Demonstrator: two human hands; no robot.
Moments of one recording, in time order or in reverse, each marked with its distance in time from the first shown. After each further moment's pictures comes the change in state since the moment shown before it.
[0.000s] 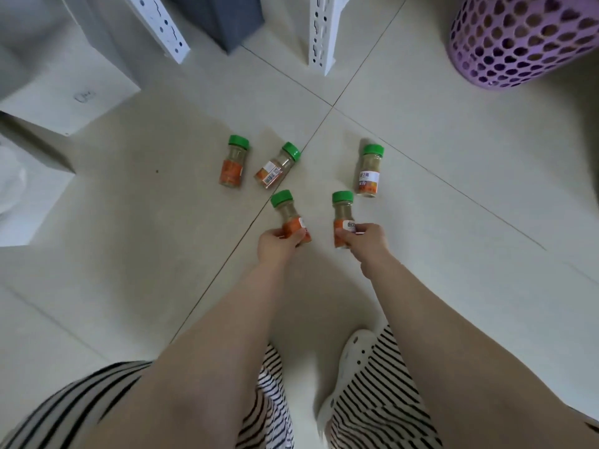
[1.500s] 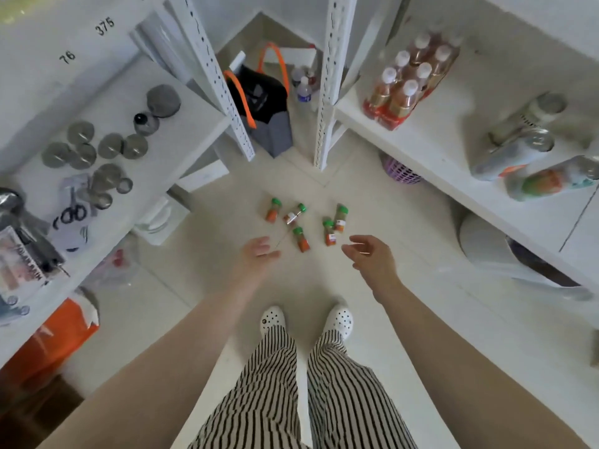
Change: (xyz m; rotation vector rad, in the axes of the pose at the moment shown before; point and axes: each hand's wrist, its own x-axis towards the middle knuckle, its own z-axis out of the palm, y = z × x) left_hand -0.431 0.183 -0.216 0.083 -0.083 0.229; right_hand -0.469 -0.172 -0.187 -0.024 -0.060 -0.376
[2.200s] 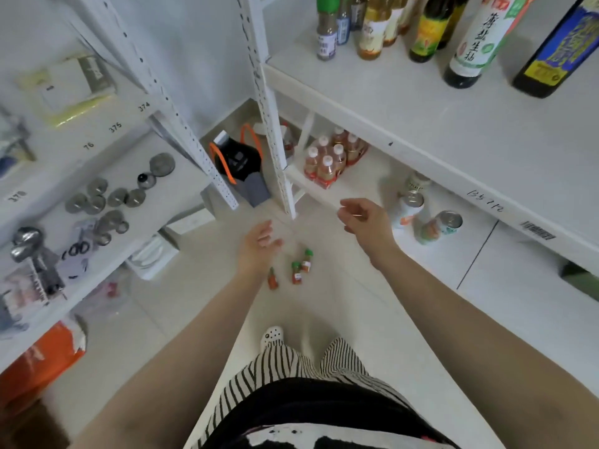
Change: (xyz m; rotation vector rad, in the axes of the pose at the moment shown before) left_hand -0.146 0.167 0.147 -0.162 0.146 0.320; right_hand -0.034 -0.137 -0.226 0.072 -0.045 -0.395
